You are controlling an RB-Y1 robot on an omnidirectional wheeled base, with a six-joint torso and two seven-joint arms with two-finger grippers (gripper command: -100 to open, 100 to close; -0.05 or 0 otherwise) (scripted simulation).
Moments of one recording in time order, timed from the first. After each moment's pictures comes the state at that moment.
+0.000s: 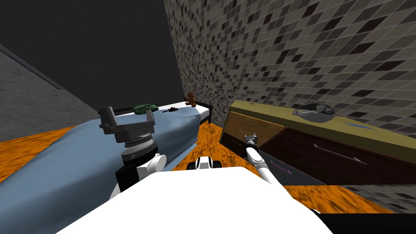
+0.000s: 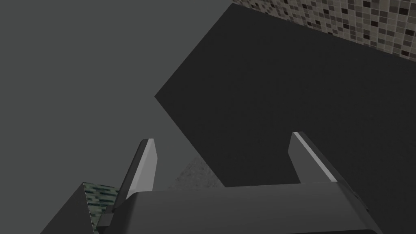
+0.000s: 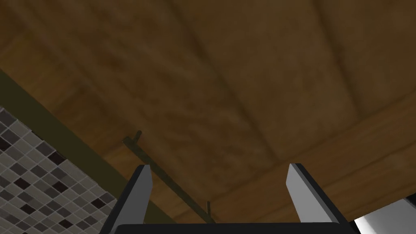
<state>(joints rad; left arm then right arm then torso) 0.47 0.00 0.06 -2.40 0.10 -0.65 0.15 0.15 -0.46 -0.08 -1.35 1.56 0.51 0.42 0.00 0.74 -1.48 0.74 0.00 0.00</state>
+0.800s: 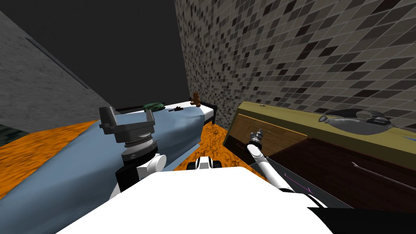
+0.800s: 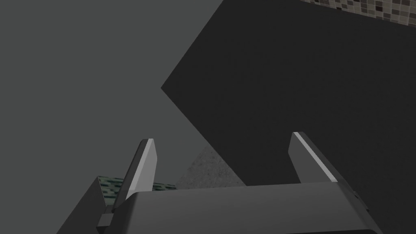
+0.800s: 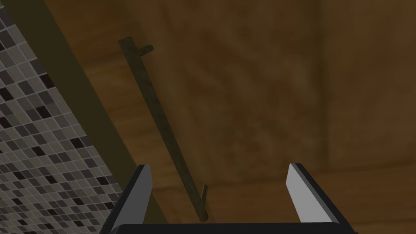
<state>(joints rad) 0.47 0.00 0.06 -2.40 0.10 -0.65 0.15 0.04 -0.53 -0.10 -1.19 1.74 0.65 0.52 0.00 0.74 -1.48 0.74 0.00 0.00</state>
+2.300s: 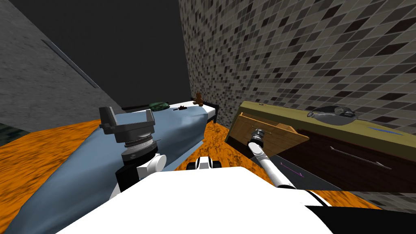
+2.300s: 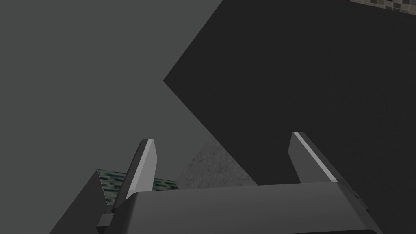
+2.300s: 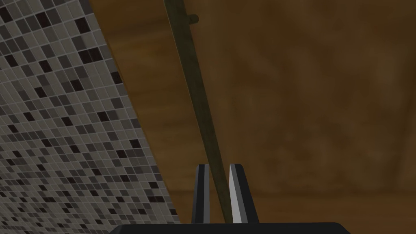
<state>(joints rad) 0.47 0.00 0.06 -2.40 0.10 -0.65 0.15 0.01 -0.57 -0.11 -1.18 1.76 0.65 0.55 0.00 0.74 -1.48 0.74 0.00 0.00</state>
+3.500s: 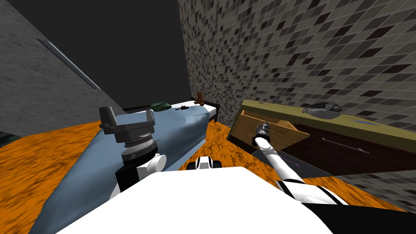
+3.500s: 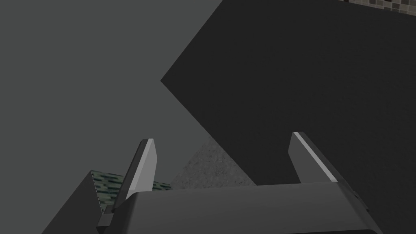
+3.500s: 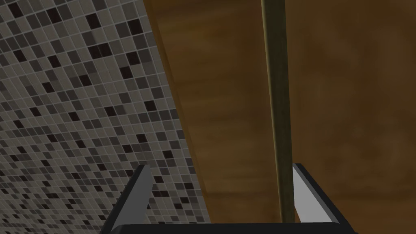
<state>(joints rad) 0.47 0.00 0.06 -2.40 0.10 -0.65 0.15 -0.04 -0.68 -0.17 -1.18 1.65 0.50 0.61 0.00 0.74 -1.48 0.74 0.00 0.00</state>
